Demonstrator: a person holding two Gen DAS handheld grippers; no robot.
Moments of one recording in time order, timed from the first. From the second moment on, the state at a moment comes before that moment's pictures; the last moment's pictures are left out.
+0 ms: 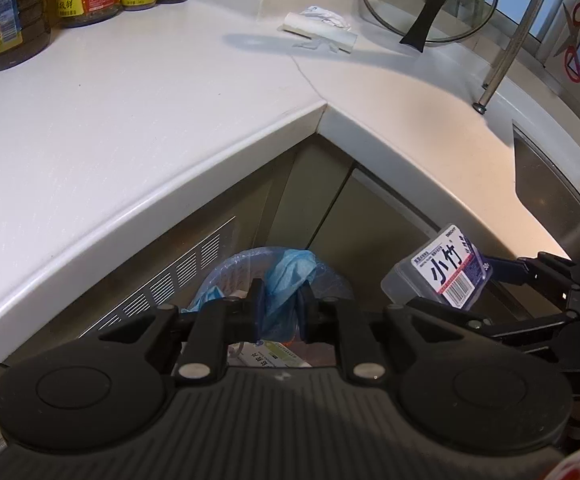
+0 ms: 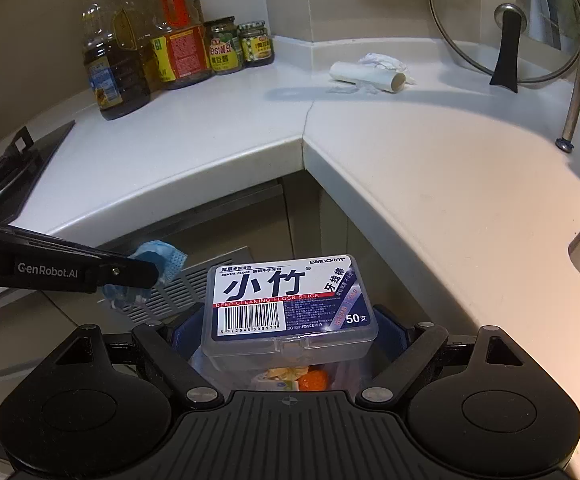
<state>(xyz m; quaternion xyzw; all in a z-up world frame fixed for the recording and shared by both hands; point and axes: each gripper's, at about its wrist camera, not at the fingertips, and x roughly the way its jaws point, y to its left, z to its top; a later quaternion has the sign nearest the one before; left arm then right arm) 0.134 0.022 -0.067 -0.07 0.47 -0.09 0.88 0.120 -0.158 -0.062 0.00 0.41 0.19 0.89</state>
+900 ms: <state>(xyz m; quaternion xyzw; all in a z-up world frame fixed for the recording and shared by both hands) 0.159 0.023 -0.168 -0.11 0.52 -0.05 0.85 0.136 -0.146 -0.158 -0.04 0.45 0.20 0.87</state>
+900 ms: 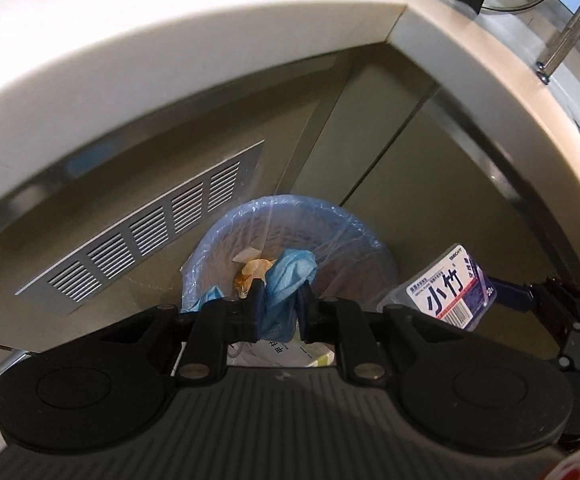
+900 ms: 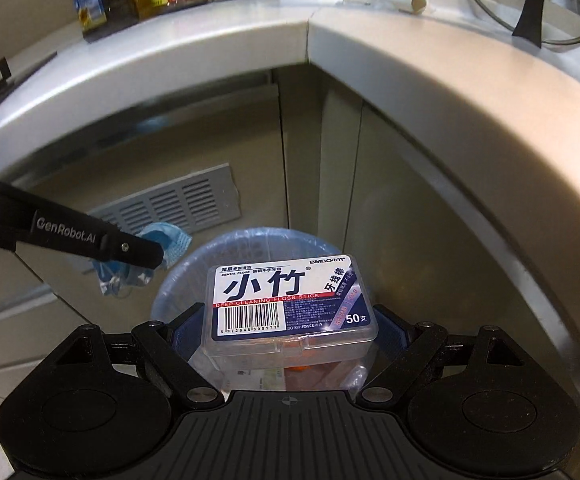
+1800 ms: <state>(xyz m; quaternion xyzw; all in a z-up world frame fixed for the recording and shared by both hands) 0.187 0.017 -0.215 -0.12 0.54 -0.04 0.83 0.147 -0.141 -0.185 -0.05 0.48 0.19 0.85</state>
